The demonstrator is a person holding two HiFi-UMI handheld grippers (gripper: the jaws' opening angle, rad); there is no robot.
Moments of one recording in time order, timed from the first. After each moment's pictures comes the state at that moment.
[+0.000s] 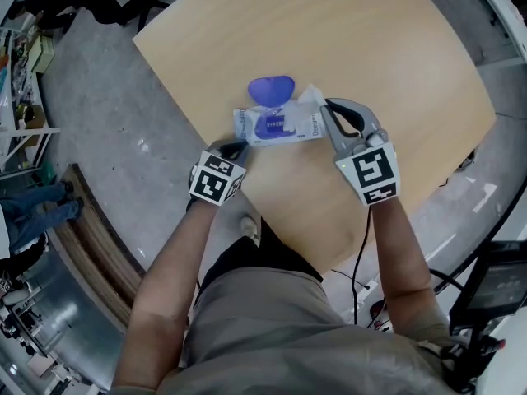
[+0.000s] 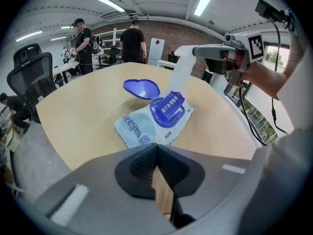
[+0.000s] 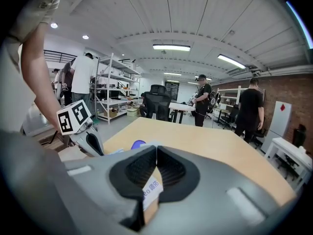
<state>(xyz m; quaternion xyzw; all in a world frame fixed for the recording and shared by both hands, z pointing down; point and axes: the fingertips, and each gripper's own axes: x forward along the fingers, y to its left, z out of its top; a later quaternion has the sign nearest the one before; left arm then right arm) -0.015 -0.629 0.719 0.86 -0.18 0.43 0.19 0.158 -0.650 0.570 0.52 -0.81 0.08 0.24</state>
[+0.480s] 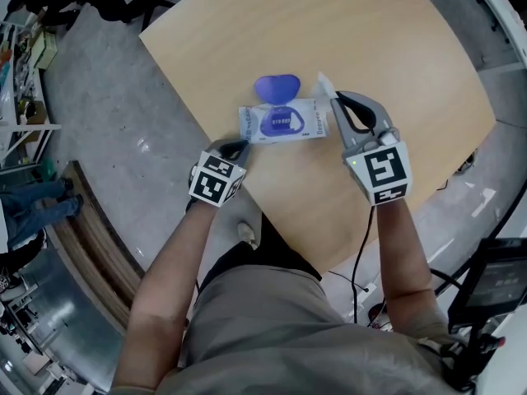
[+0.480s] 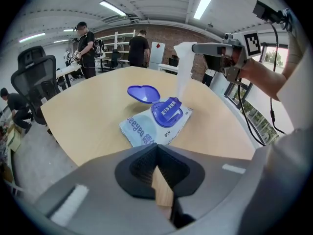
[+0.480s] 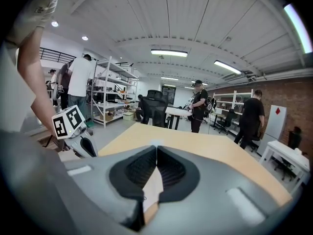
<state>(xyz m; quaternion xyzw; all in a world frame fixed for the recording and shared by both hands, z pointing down) -0.015 -0.633 0.706 0.87 -0.19 0.42 0.18 0.173 -0.659 0.540 0.55 -0.81 0.06 0.22</state>
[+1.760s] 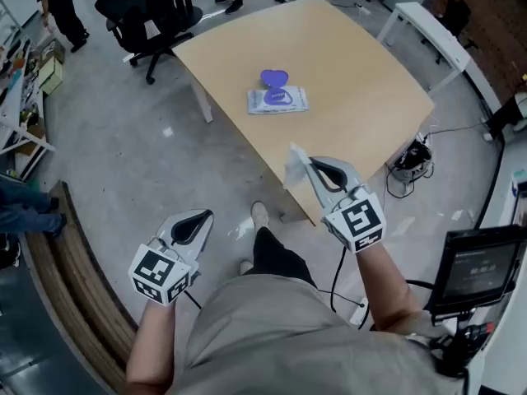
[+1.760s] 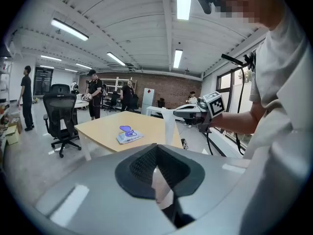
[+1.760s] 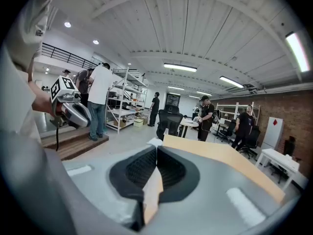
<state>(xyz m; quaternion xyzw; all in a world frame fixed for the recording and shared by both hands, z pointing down) -0.282 -0.294 0.439 0.95 -0.21 0.18 0.12 -0.072 -0.314 0.417 0.54 -0.82 0.02 0.20</state>
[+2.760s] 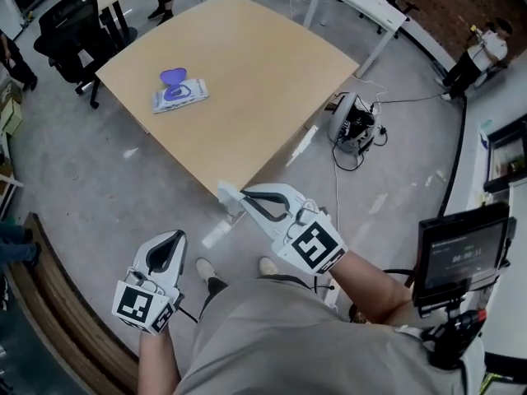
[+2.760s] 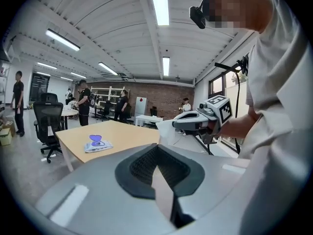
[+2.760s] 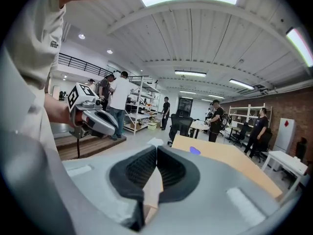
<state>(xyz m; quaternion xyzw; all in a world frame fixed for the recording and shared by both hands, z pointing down) -0.114 -0.068 0.380 0.97 -0.21 0.12 0.09 0.007 -0.063 0.366 0.47 -0.87 0.00 0.18</state>
